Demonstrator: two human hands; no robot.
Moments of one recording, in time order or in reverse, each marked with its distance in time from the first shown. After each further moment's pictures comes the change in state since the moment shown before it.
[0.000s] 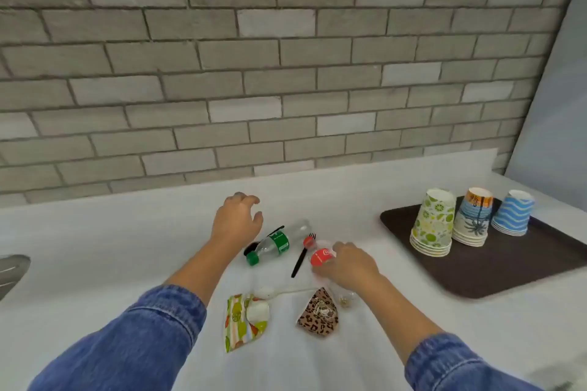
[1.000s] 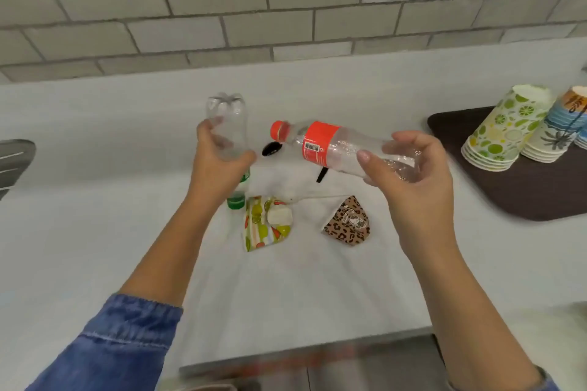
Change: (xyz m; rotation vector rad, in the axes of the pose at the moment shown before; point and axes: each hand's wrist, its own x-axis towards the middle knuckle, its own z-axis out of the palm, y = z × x) left_hand -0.070 -0.039 0.015 -0.734 0.137 -0.449; right_hand -0.075 -0.026 -0.004 1.127 0.456 -0.131
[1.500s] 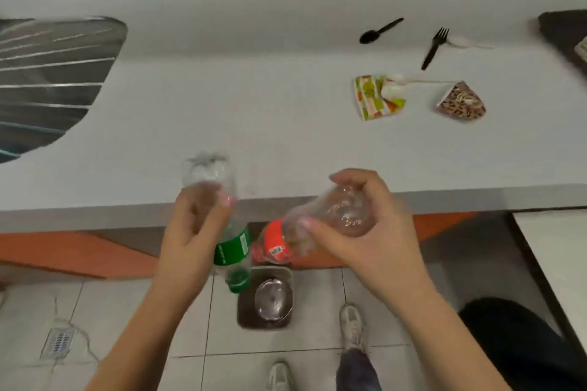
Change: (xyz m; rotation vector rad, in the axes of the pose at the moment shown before) left_hand -0.235 -0.130 -0.237 -0.148 -0.070 -0.253; right_hand -0.280 0.013 0.108 -0.231 -0.505 0.110
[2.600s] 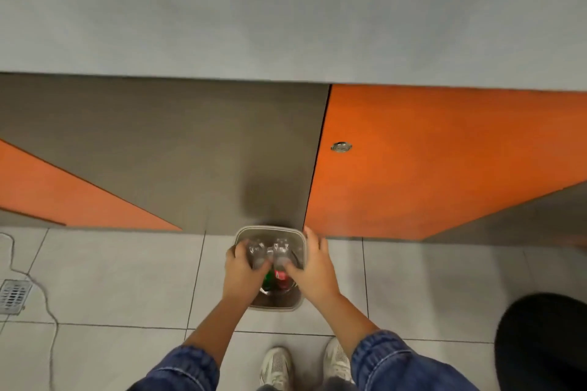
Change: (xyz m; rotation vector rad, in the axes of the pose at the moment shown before) left_hand 0.009 -0.469 0.081 0.466 -0.075 -0.493; right_hand -0.040 0.462 0.220 -0.418 -0.283 0.409
